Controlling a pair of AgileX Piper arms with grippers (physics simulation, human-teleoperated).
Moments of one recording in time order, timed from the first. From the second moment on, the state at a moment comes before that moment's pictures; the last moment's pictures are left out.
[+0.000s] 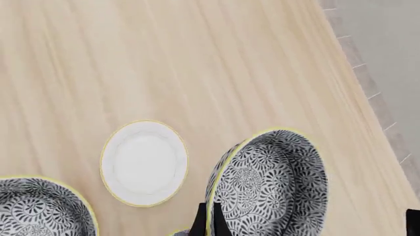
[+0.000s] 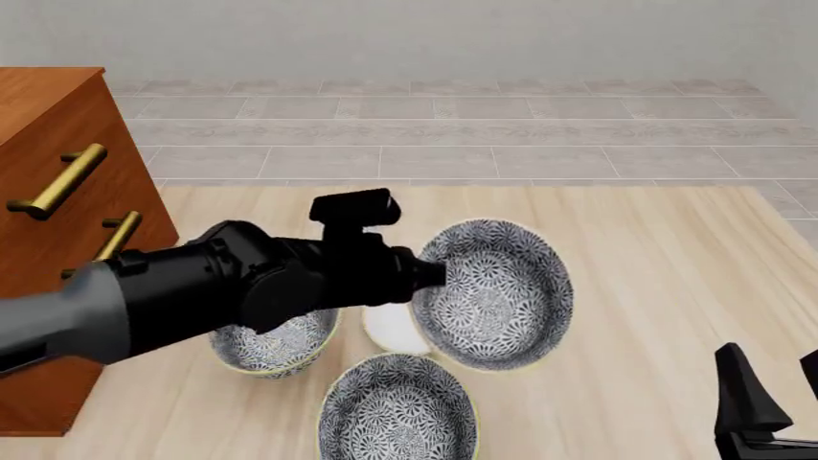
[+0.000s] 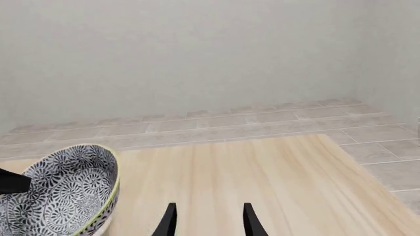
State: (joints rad) left arm -0.78 1.53 -1.05 0.28 -0.57; right arm -0.05 0.00 0.00 -0.03 0.08
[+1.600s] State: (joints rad) left arm -0.27 1.29 -1.08 0.74 -0.79; right arm -0.03 0.00 0.00 -0.02 0.05
